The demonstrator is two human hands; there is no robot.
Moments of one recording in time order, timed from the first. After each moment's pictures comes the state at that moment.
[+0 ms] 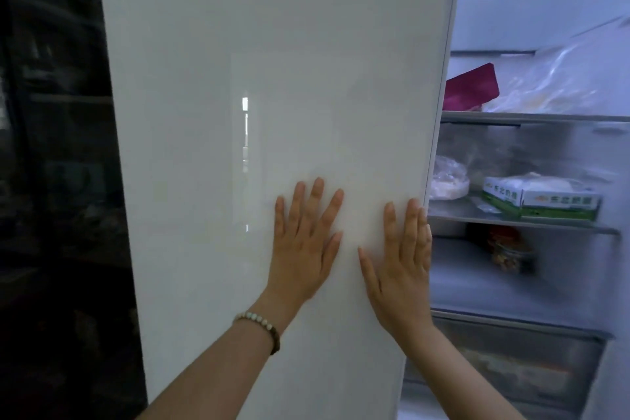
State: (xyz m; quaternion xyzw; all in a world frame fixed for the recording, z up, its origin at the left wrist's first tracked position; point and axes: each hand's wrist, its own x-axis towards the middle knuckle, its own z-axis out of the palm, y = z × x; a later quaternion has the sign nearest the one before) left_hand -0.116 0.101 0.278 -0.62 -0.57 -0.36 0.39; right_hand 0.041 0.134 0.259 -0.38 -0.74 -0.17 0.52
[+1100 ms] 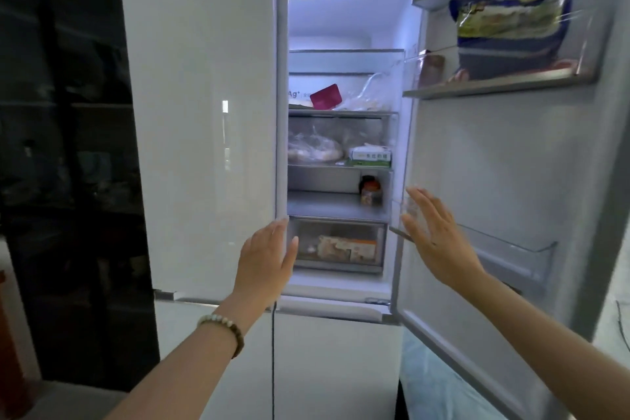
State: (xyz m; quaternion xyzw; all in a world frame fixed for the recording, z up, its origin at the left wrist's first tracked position) left_hand 0.212 -0.230 0.249 -0.62 -0.70 -0.34 0.13; right_hand 0.479 -0.167 0.303 -0.40 -0.82 0.05 0.41
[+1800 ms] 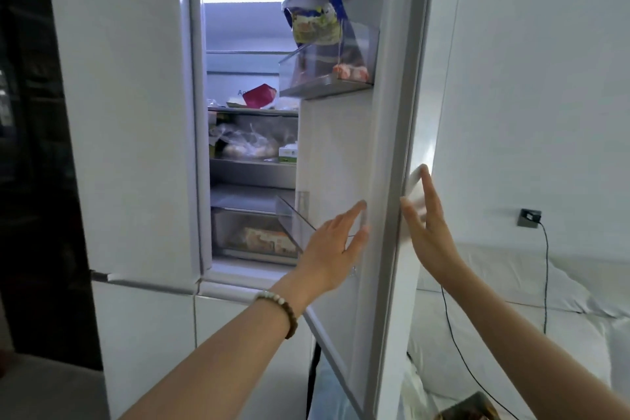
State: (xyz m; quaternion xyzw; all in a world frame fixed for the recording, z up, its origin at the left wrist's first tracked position) left_hand 0.602 -0.155 0.291 -0.70 -0.59 -0.40 -0.05; right_hand 0.764 -0.093 0.313 -0.30 -0.75 0.22 0.55
